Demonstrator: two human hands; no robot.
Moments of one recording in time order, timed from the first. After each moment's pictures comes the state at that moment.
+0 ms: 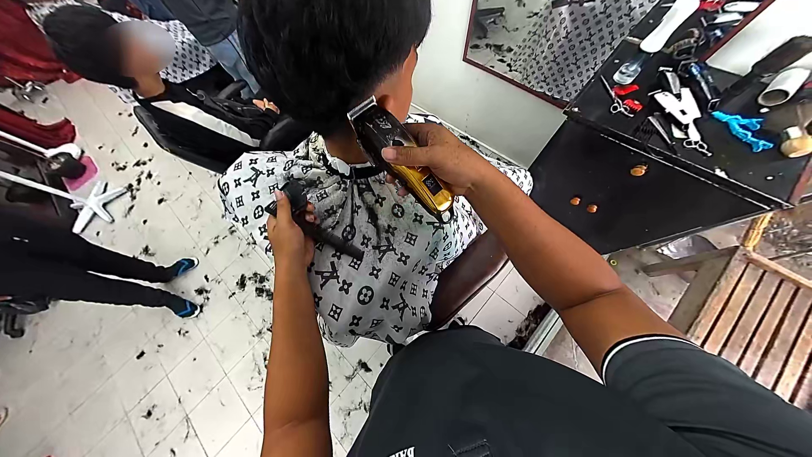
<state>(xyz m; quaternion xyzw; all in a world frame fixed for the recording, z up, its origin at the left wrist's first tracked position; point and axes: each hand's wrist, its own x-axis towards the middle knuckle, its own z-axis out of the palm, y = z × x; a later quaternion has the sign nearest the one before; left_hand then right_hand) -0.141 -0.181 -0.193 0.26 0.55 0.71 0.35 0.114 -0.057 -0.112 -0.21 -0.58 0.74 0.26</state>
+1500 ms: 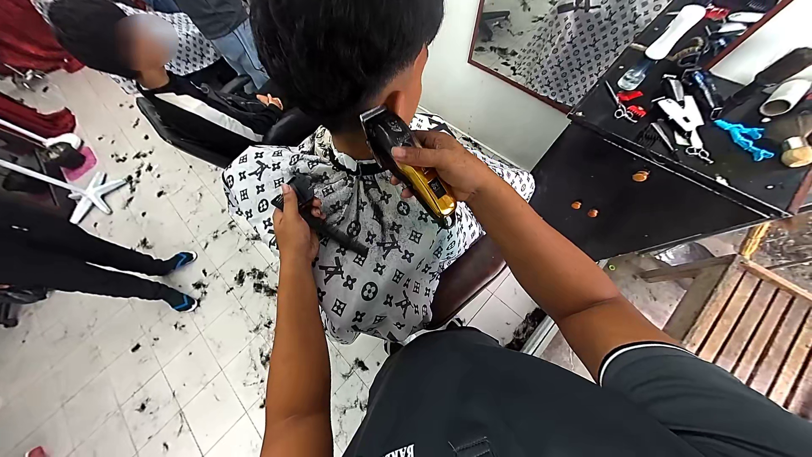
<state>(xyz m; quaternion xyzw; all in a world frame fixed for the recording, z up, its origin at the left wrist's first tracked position) -0.144 -0.182 -0.198 0.26 0.55 0.72 0.35 0.108 -0.063 -0.126 -0.21 -0.56 0.76 0.27</state>
